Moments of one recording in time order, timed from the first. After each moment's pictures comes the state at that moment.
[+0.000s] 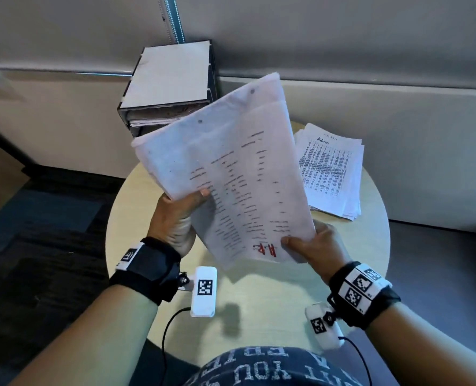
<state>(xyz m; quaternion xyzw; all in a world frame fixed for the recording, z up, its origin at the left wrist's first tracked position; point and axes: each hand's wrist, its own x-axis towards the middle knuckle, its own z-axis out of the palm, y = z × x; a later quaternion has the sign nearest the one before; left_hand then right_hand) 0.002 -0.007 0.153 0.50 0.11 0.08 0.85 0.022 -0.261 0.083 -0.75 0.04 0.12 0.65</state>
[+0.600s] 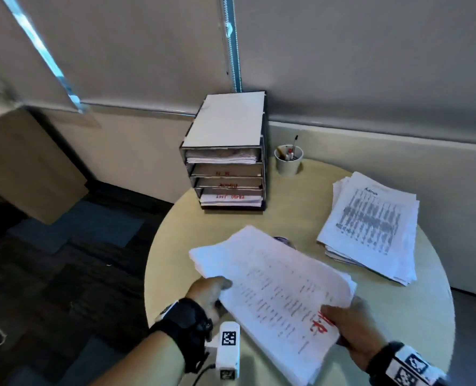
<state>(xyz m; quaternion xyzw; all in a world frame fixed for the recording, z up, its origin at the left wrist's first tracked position) -0.027 0.030 0.081 0.48 0.49 -0.07 0.73 0.015 -0.243 0.060 -0.65 0.17 0.27 0.69</state>
